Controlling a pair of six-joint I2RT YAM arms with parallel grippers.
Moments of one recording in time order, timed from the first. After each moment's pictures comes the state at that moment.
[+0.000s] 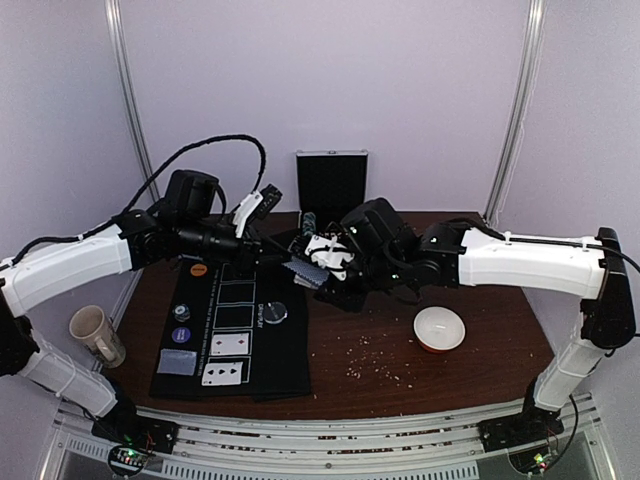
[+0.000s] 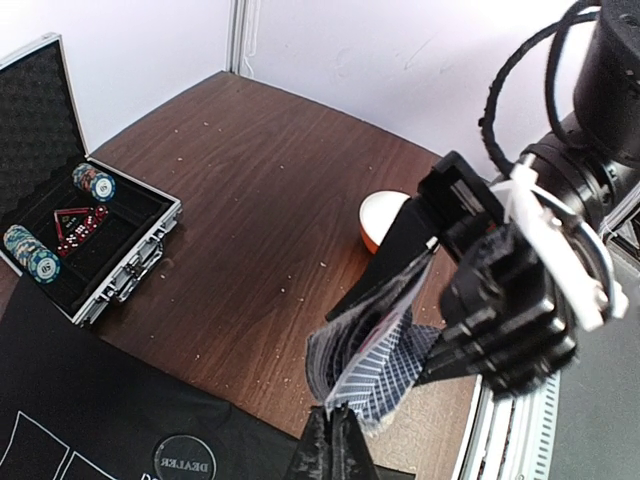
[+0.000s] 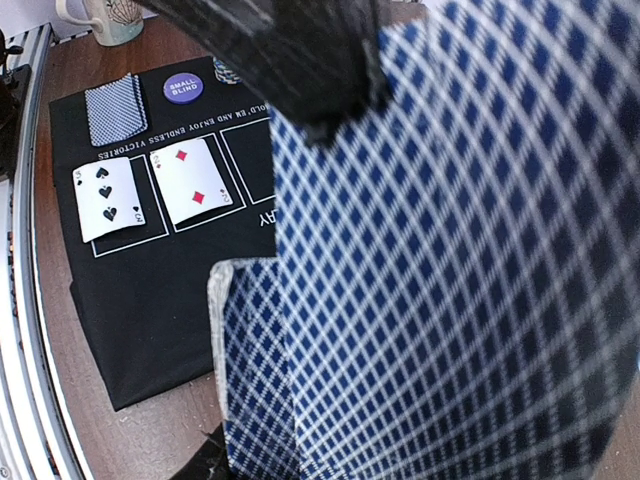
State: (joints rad) left arm -0.71 1.36 1.16 -0.32 0.51 0.04; right arm 1.03 1.65 1.38 -0.45 0.07 -0.27
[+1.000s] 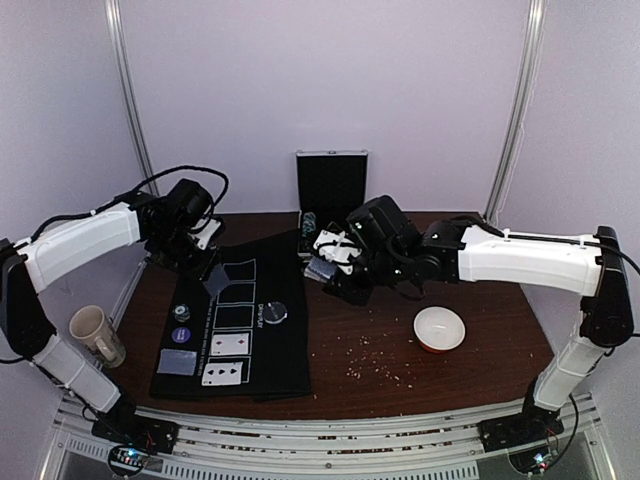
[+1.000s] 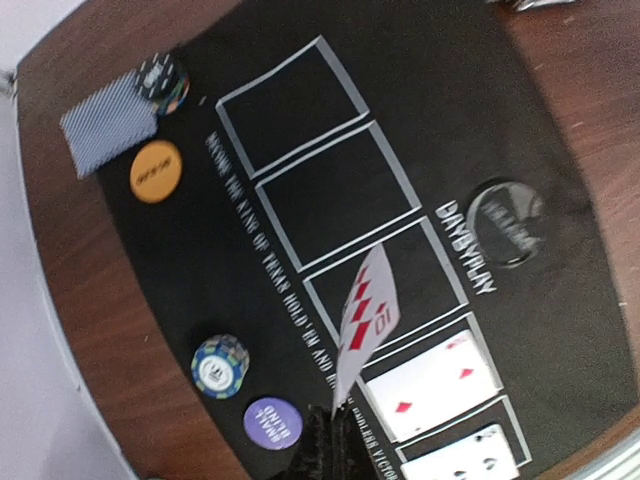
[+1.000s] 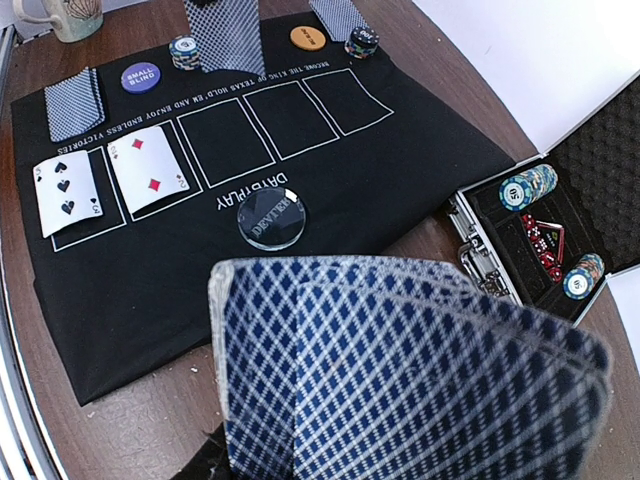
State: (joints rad) left arm -0.50 1.47 1.29 -0.93 -0.10 -0.07; right arm 0.98 1.65 1.37 -0.44 0.10 -0.26
